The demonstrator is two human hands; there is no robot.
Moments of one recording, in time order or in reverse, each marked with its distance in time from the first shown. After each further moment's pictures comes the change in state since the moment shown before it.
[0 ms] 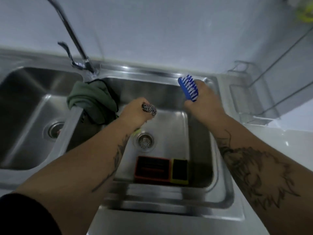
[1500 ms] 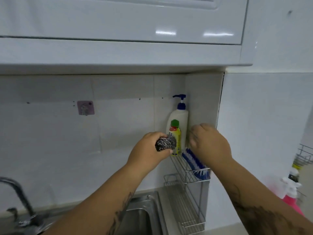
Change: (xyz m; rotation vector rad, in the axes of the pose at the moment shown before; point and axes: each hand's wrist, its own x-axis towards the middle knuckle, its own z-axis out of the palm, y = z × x) left_hand -0.025 0.370 0.007 0.046 0.192 0.894; right_hand -0.007 0.040 -0.320 -0.498 0.793 -0.246
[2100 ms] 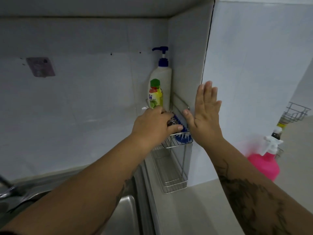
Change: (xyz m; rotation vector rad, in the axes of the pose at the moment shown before) left_hand 0.009 0.018 0.086 0.584 -0.230 0.150; right_hand -0.049 0.051 0.059 0.282 0.090 0.086
